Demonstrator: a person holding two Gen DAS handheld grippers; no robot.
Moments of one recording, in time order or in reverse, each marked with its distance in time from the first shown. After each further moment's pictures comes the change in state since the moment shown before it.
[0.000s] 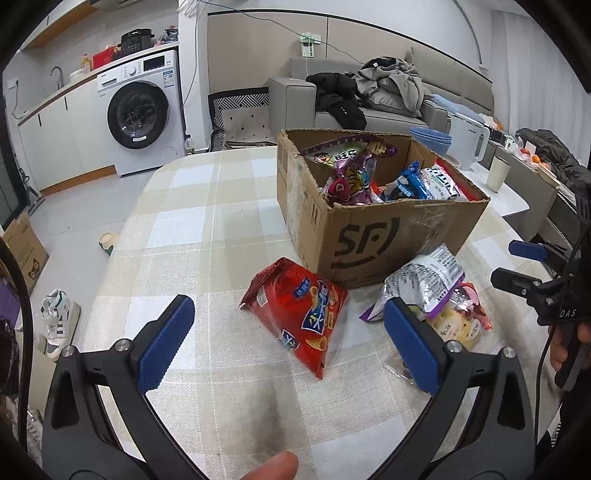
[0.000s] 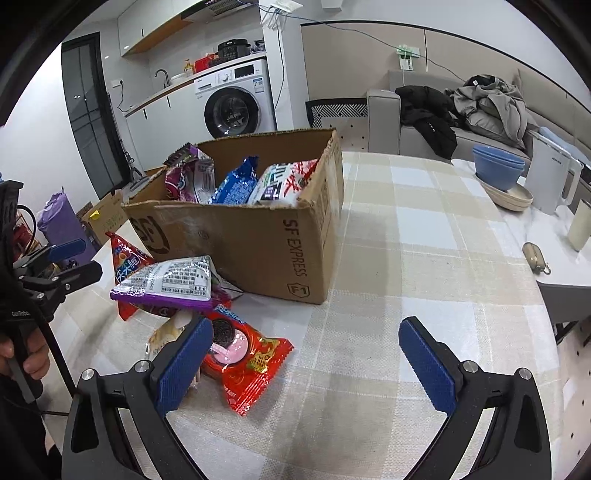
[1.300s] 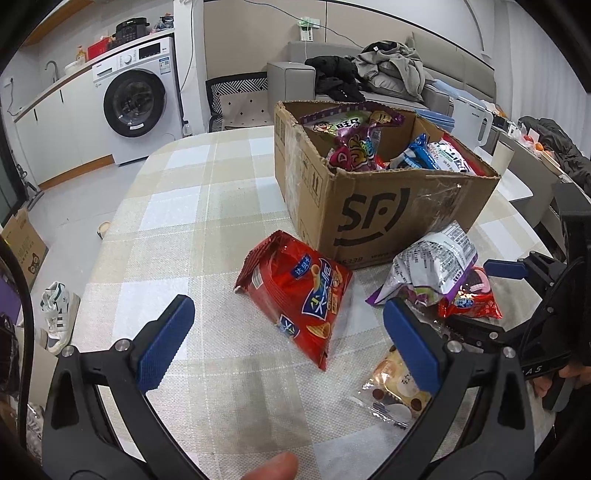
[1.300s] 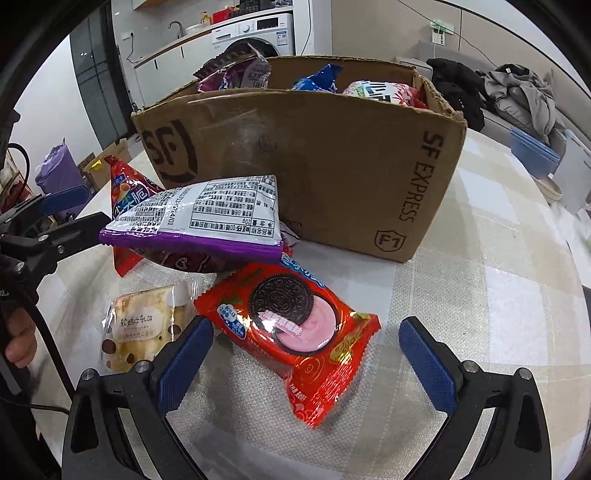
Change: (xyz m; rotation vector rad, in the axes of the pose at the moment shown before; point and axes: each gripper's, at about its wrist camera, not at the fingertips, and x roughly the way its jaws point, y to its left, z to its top) left arm 0.025 0.000 -0.010 0.016 0.064 -0.001; right arm 0.071 0.054 -0.020 -0.094 0.171 0.002
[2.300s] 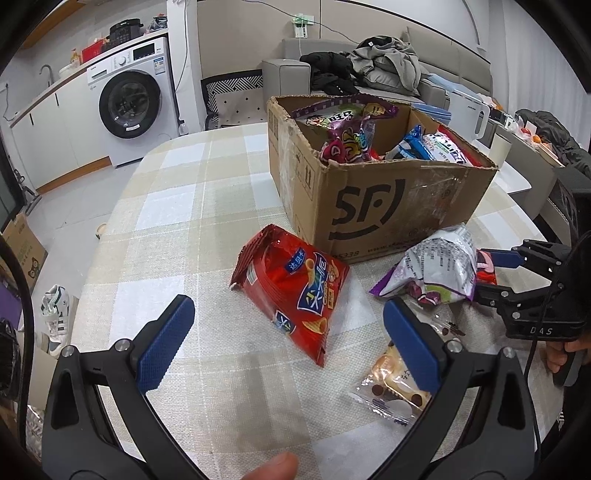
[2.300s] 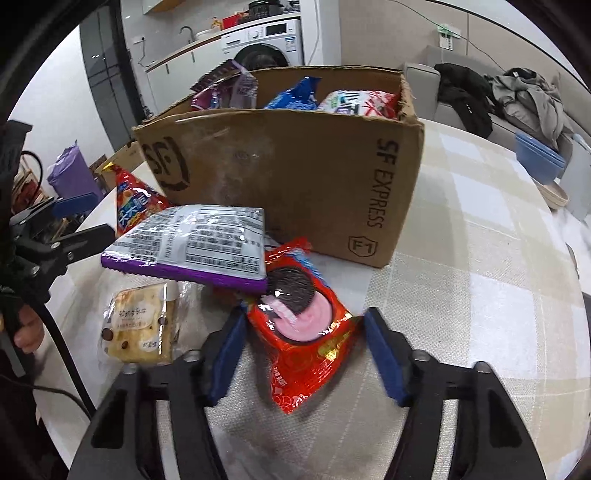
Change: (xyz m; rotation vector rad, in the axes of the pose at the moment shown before) left arm 0.004 -0.004 -0.004 0.021 0.009 -0.003; right arm -0.012 -0.016 0.002 -0.026 -0.025 0.048
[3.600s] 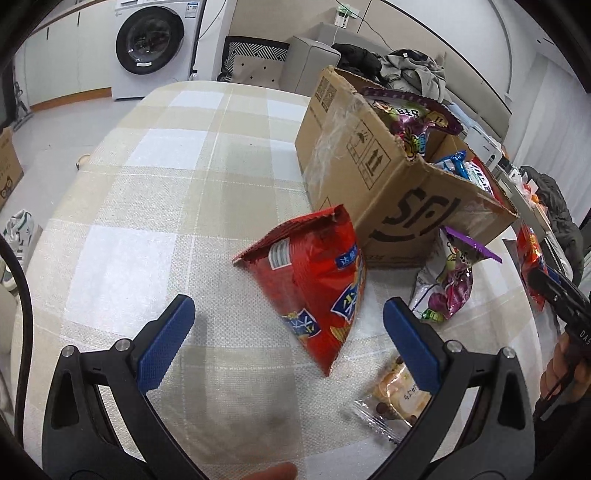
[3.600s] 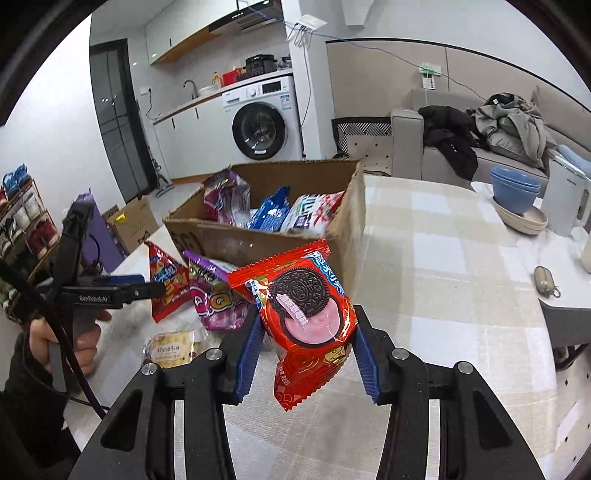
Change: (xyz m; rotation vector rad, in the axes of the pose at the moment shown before) left arm 0.048 0.048 -0.003 -0.271 0.091 -0.134; right arm -0.087 -0.030 -0.002 0.057 -0.232 0.032
